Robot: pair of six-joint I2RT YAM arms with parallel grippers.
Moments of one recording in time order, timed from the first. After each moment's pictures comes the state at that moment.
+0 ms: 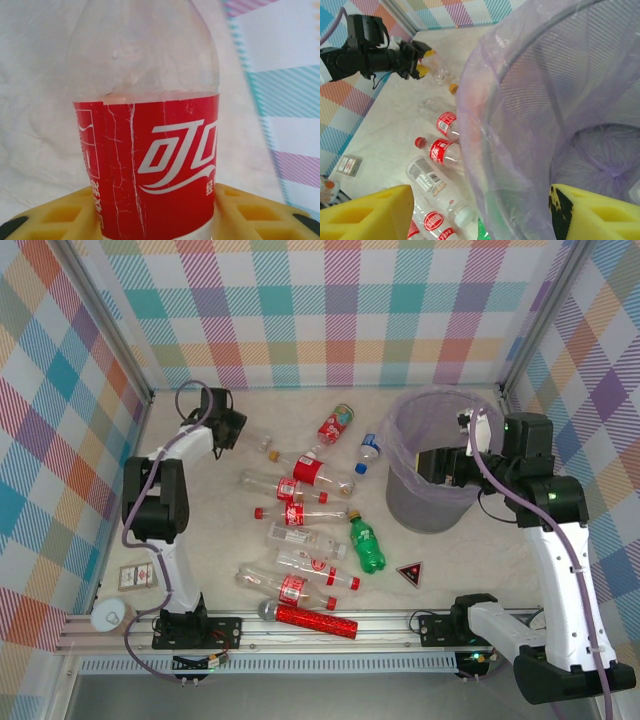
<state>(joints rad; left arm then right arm) -0.07 1.97 1.47 -0.29 0.01 -1.13 0.12 0.99 1.38 -1.03 -0.52 0.12</state>
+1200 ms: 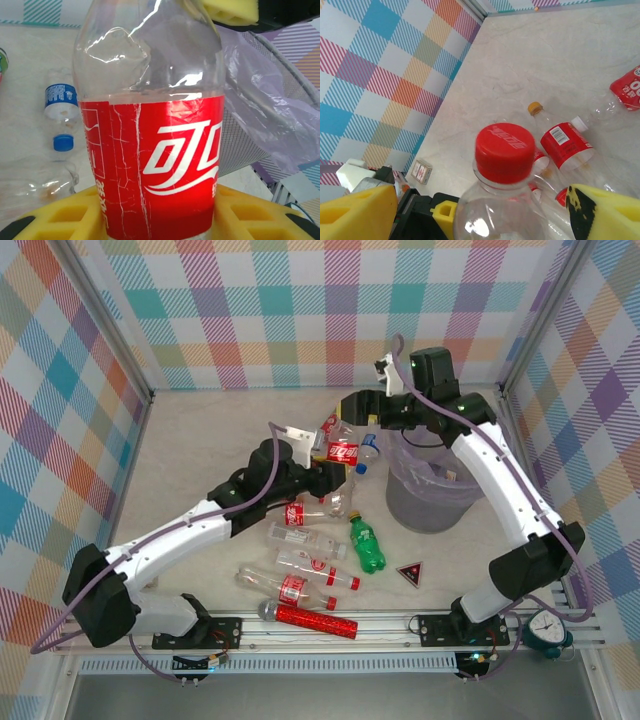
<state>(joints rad) -0.78 1.31 1.02 -0.03 0.15 -0.48 0.42 1.56 1.72 -0.78 -0.61 0.40</state>
